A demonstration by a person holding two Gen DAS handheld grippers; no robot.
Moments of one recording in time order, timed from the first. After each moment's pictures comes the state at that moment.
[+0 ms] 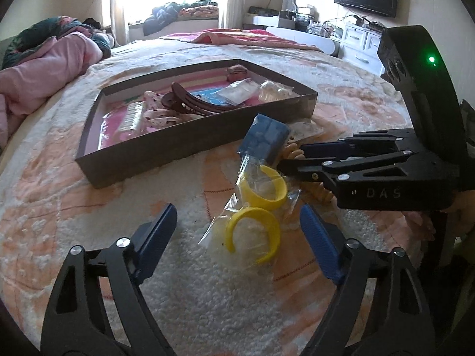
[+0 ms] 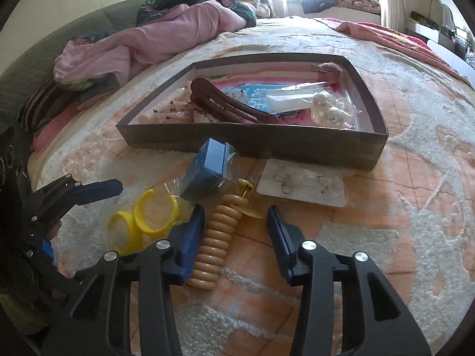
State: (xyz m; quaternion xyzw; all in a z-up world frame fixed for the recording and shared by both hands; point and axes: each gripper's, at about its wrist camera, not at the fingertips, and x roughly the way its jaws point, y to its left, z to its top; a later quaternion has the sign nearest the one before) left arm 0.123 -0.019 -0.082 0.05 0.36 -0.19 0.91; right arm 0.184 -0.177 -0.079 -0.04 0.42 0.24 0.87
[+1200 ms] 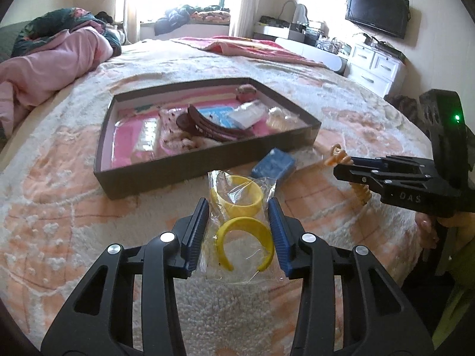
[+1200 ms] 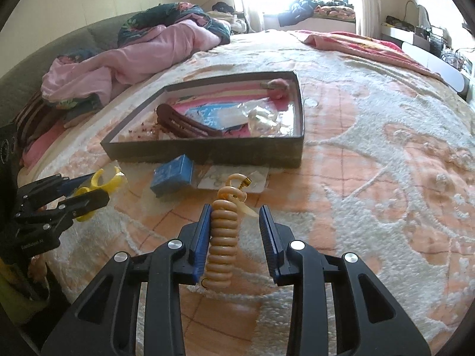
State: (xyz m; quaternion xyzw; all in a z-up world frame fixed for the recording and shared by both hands) left arm 0.126 -0.007 -0.052 0.00 0.35 -0.18 0.92; right arm 0.165 -0.232 -0.051 -0.02 0.39 0.19 0.90
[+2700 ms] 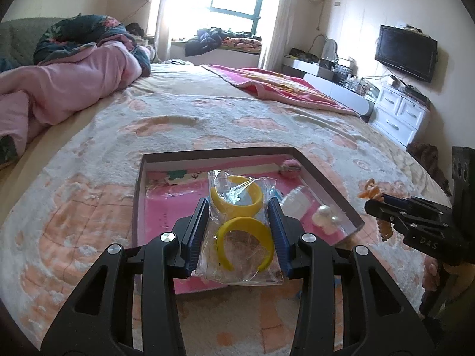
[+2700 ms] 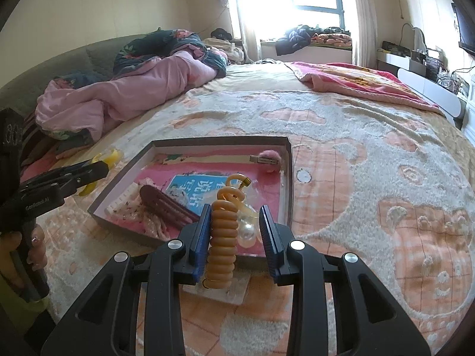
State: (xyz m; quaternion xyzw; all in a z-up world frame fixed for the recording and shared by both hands) left arm 0.215 0.030 0.002 -0.05 0.30 -0.12 0.95; right arm 0.235 -0.225 -0.002 -0.02 0.33 0.18 0.93
